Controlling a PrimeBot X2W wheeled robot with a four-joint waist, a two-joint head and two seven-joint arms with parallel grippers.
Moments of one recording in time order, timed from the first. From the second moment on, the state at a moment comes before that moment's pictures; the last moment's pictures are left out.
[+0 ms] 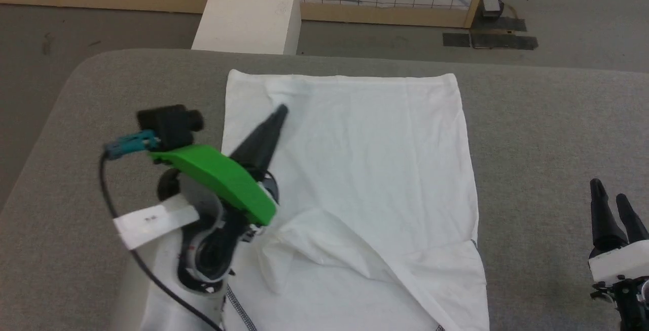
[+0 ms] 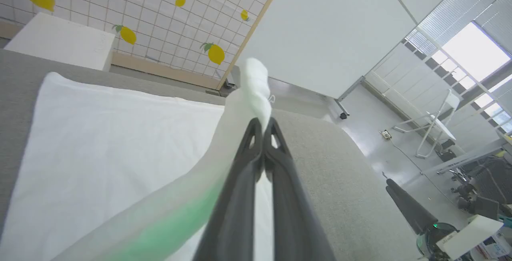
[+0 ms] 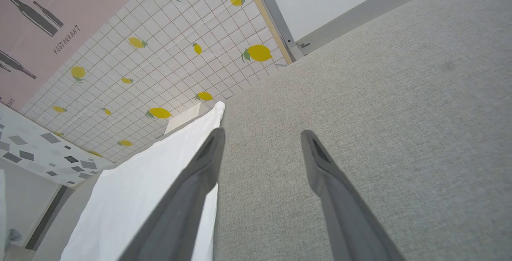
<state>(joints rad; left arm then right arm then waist) -0.32 0.08 -0.15 -0.11 -0.76 -0.07 0.39 -0.06 -0.05 -0.36 0.07 0.56 0.13 0.17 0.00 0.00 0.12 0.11</state>
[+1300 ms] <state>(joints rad) -0.37 0.17 -0.46 0.07 -0.82 -0.02 0.33 -0.06 -0.05 -0.33 0.10 0.56 0.13 0.15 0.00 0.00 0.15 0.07</state>
